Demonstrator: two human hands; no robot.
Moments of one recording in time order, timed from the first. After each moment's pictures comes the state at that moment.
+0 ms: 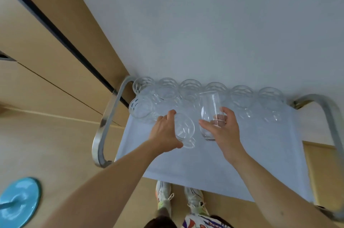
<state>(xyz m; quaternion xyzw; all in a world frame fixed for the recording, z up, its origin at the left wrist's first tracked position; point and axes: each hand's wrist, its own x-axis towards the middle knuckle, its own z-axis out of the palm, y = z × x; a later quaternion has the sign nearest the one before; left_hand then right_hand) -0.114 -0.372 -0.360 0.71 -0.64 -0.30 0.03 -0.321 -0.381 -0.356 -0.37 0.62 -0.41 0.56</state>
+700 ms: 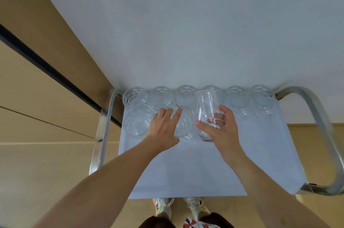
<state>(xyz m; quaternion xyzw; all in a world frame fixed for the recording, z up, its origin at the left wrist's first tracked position) -0.073 -0.433 -0.379 0.56 -0.82 -0.16 -0.04 -0.265 -0.388 -0.332 -0.34 0.66 -0.46 0.48</state>
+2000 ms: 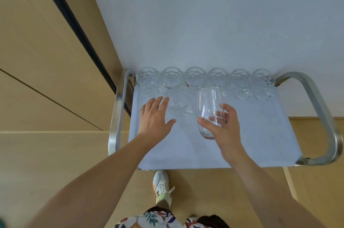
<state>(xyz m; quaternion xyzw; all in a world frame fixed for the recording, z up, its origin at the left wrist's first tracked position) -0.005 -0.363 -0.390 0.63 -0.75 -0.16 0.11 -0.219 -0.306 -0.332 -0.35 0.67 -0.47 0.46</state>
